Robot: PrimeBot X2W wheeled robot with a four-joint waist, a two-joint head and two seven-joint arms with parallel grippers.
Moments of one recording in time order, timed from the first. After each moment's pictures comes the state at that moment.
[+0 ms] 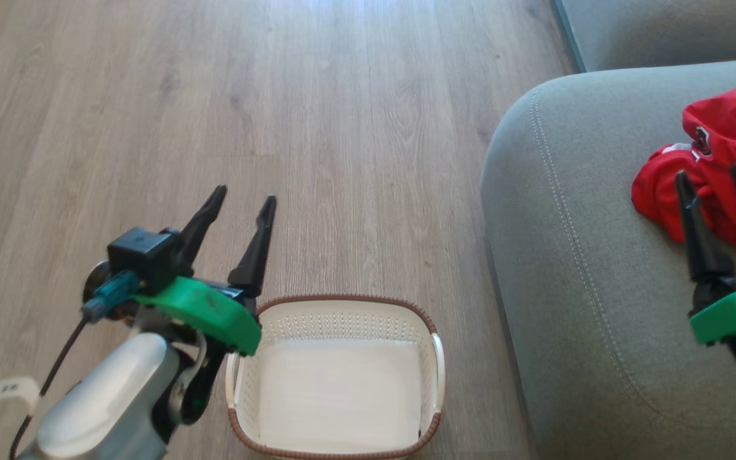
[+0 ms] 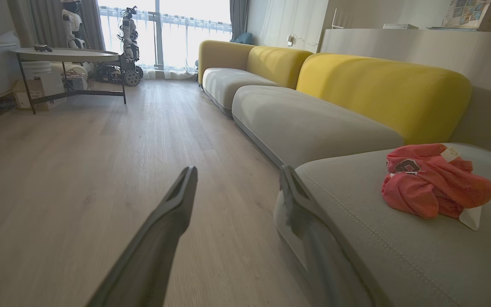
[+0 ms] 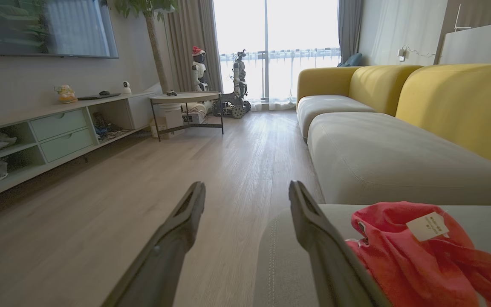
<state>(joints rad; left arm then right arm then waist) -0.42 0.45 -0.77 0.11 -0.76 0.23 -0.24 -0.11 -0.35 -0.06 -0.06 0.46 0.12 0.01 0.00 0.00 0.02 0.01</state>
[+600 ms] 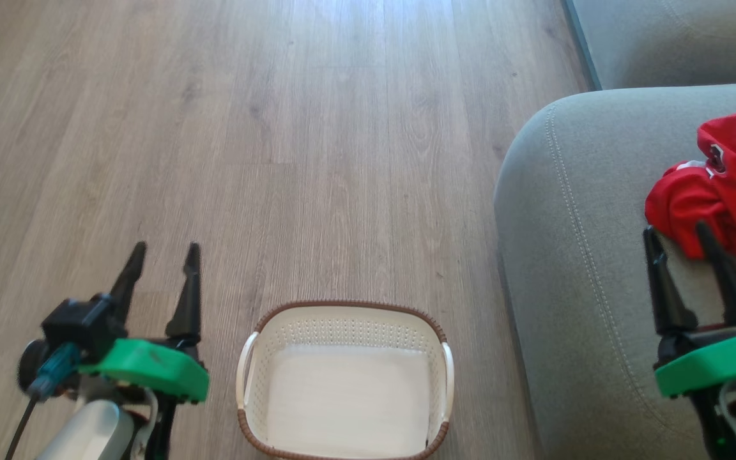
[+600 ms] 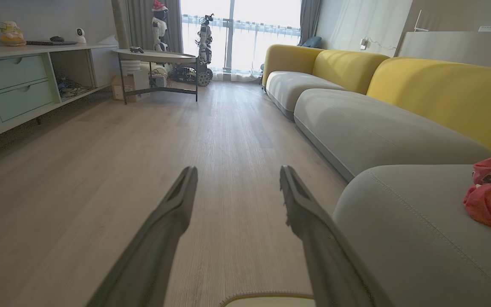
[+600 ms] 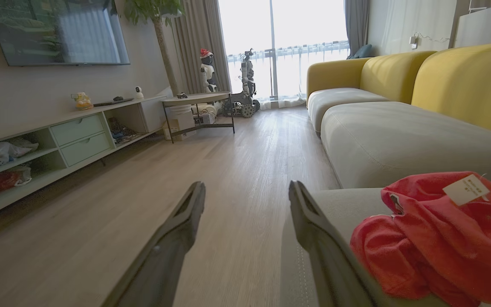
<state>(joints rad) -0.15 0.46 -0.53 0.03 -0.66 0.30 -0.25 0.02 -0.24 -0.04 -0.07 0.40 0.12 -0.10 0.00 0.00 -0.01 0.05</state>
